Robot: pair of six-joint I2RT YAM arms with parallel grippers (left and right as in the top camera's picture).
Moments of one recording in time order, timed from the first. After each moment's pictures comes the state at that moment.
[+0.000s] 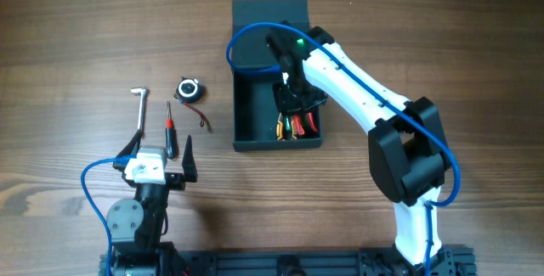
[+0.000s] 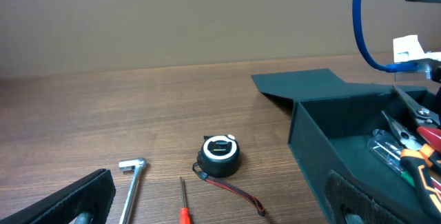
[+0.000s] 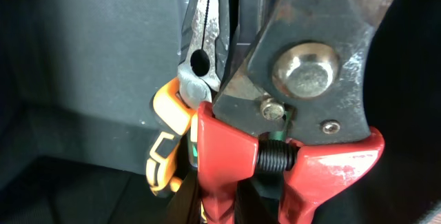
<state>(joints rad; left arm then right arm) 0.03 0.01 0.05 -0.17 0.11 0.04 0.57 2.14 1.73 -1.19 -0.10 0.35</state>
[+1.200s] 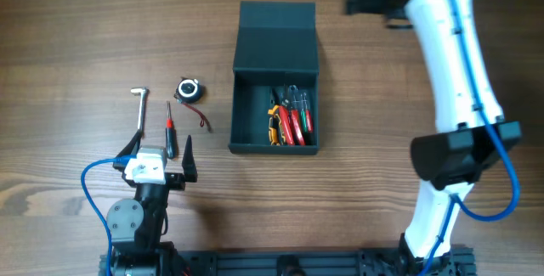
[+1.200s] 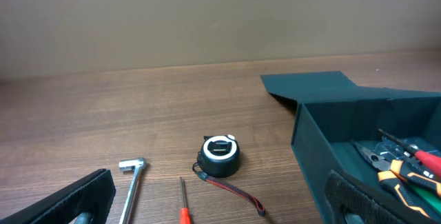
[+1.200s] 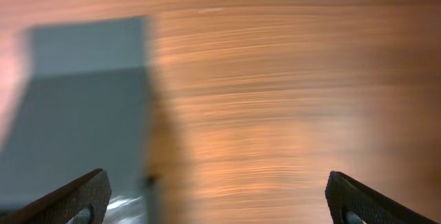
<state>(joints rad) 0.03 0.01 0.05 -0.17 0.11 0.04 0.17 2.12 2.36 -1.37 0.15 0.26</state>
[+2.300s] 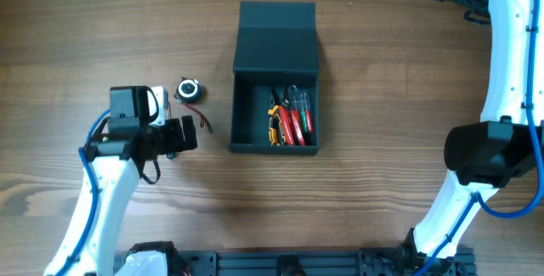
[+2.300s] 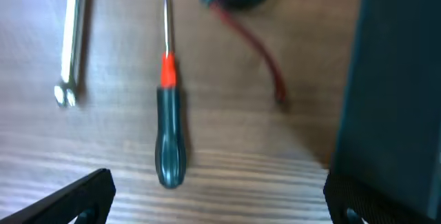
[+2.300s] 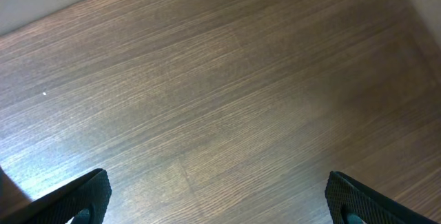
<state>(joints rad) 0.04 1.24 0.77 -0.69 0.11 -0.12 -0.12 2.12 2.36 -1.31 0.27 0.26</state>
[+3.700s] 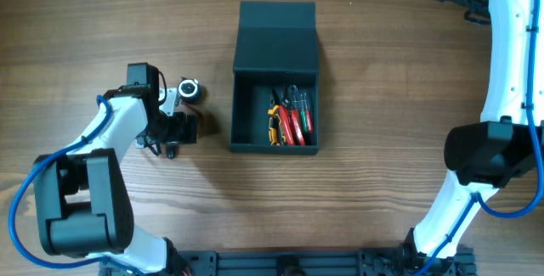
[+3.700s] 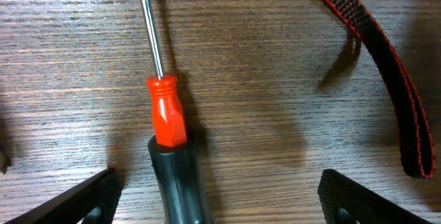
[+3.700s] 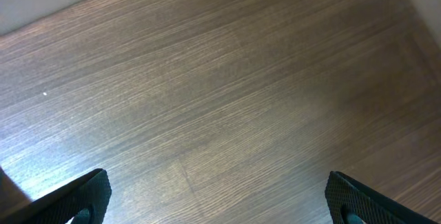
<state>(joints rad) 0.07 1.73 0.95 -0.73 0.09 0.03 -0.12 2.12 2.36 -1.31 0.27 0.26</state>
